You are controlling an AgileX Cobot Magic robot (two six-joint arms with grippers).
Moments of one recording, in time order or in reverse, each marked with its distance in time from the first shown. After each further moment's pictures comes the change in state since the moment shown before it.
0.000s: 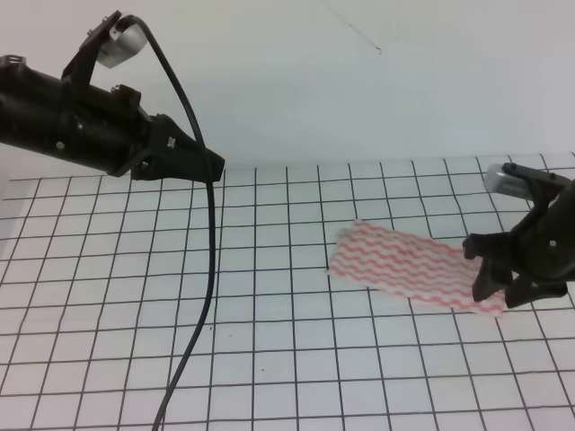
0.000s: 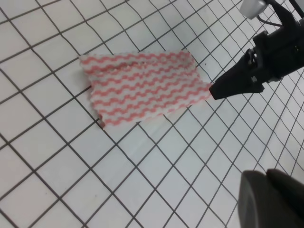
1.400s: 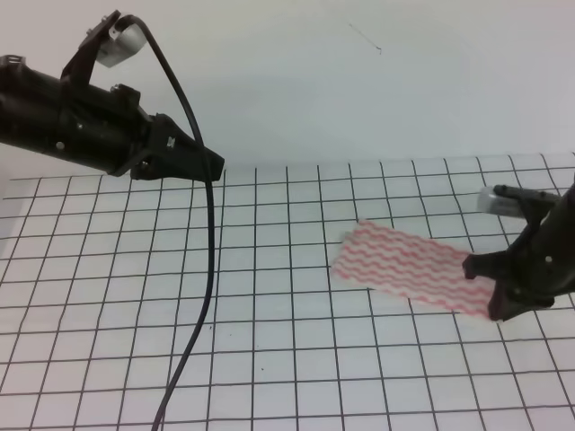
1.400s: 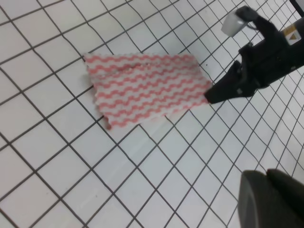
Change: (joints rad) left arm 0.000 0.000 0.000 -0.001 0.002 0.002; right arm 0.000 0.054 -0.027 -0.068 0.005 -0.021
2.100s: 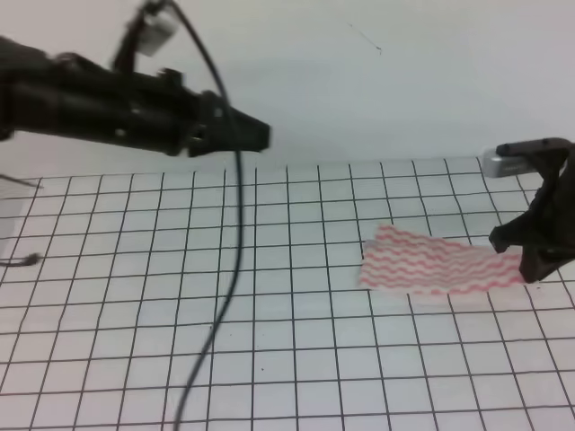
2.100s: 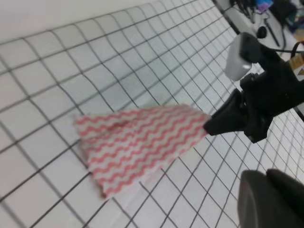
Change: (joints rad) left arm -0.083 0.145 -0.074 -0.185 -0.091 0.064; right arm 0.000 -0.028 -0.176 -0.182 0.214 -0.112
